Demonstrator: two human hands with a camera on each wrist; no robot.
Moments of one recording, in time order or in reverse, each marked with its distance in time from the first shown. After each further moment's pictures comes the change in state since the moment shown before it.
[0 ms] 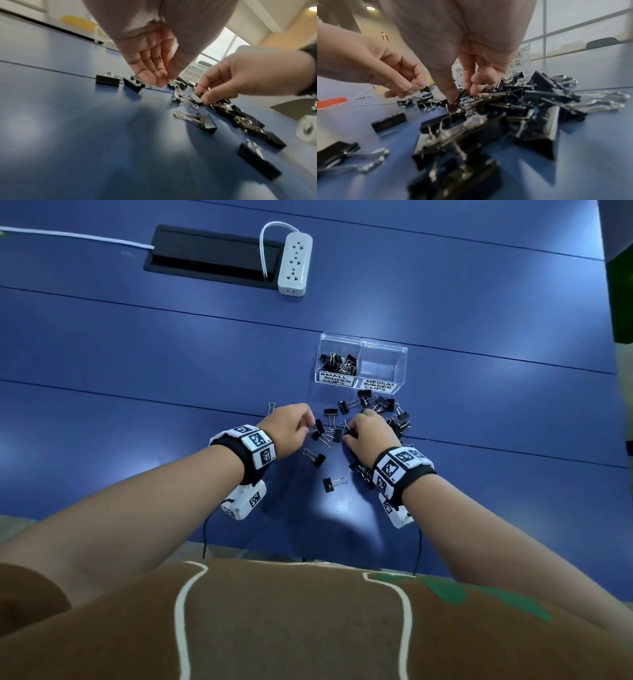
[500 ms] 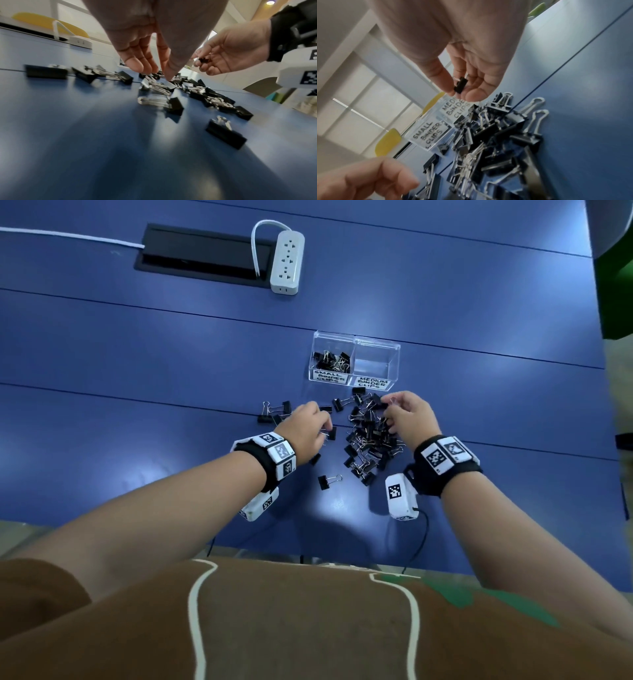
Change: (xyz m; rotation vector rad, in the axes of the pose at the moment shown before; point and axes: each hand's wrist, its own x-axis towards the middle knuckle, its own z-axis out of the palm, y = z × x) left_hand 0.005 0.023 0.030 0.181 0.054 0.149; right_hand -0.009 0.047 -0.040 0.820 0.201 0.248
